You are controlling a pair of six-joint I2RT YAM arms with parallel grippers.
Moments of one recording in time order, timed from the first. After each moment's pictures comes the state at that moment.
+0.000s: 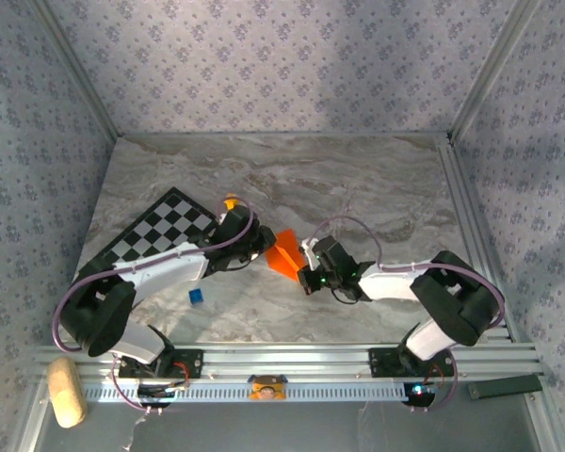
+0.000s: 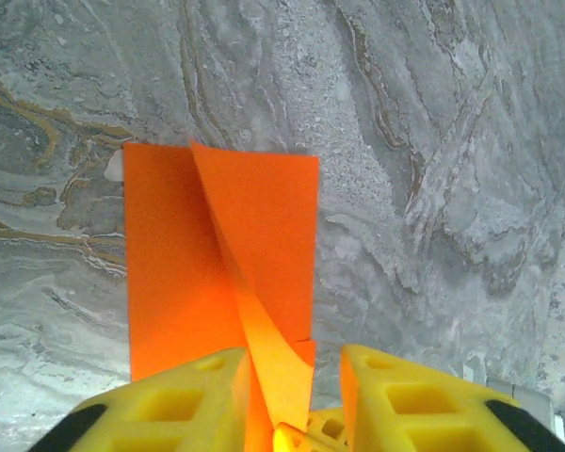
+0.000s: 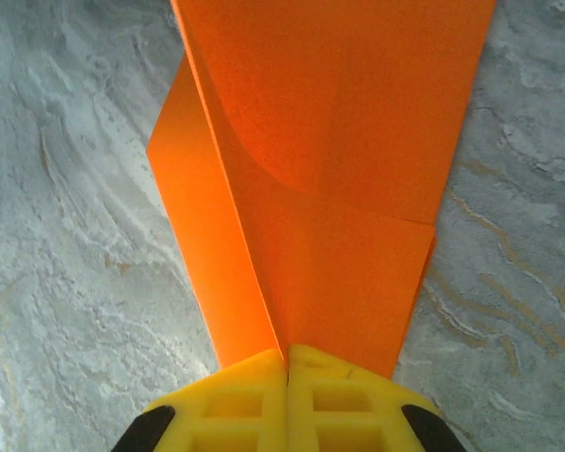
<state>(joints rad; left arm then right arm) -0.74 1.45 0.79 -0.10 0.03 -1.19 0.77 1.53 0.52 0.20 -0.16 0.32</state>
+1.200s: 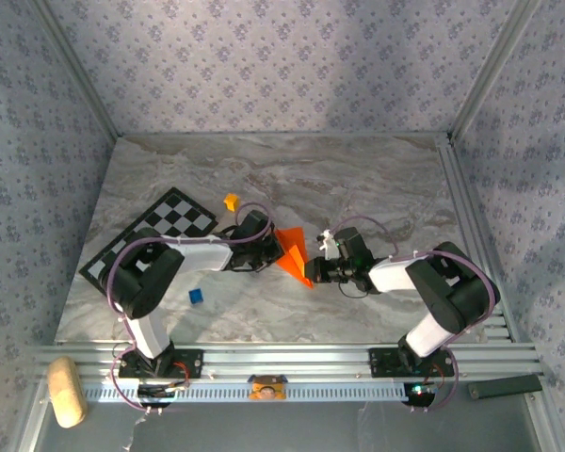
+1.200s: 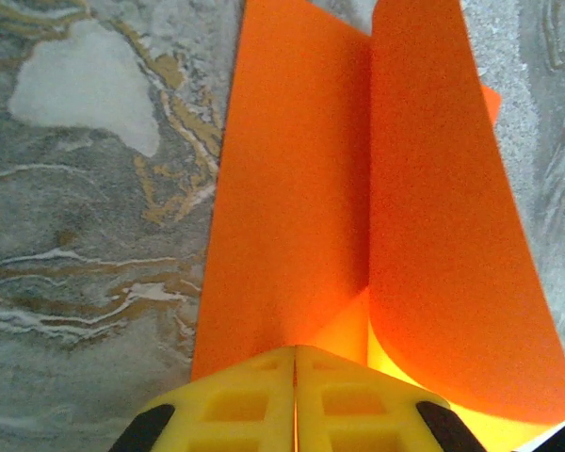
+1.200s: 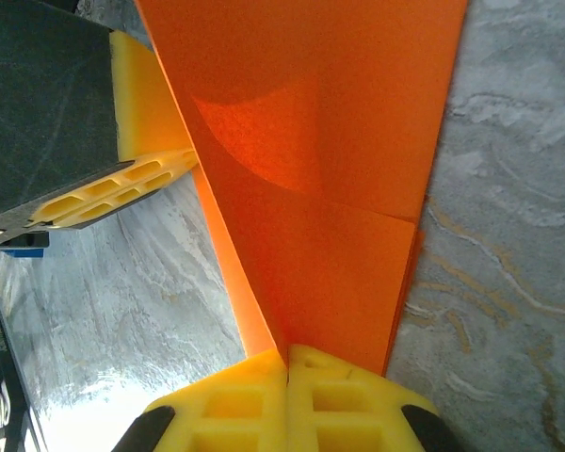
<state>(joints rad) -0.74 1.75 0.84 0.01 0.17 -1.19 0.57 1.59 0.46 0.36 -0.51 0.59</state>
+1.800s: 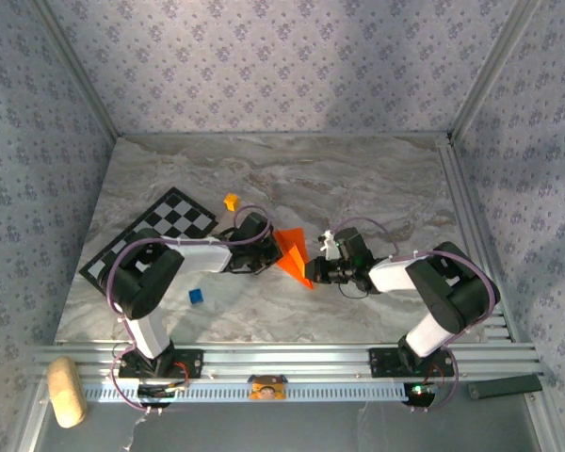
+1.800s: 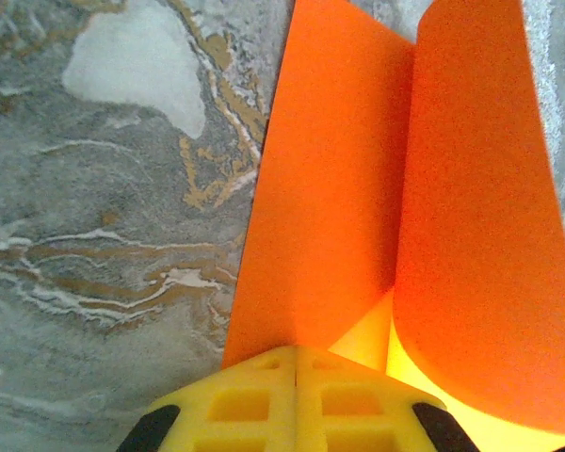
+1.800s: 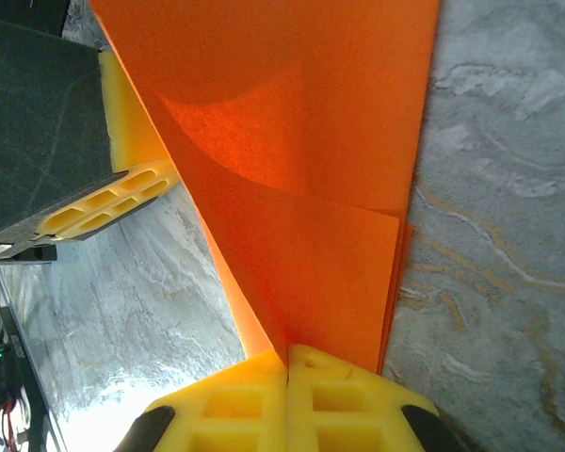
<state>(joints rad) -0.74 1.75 0.82 0.01 0.16 -1.22 0.57 1.59 0.46 0.35 -0.53 0.65</state>
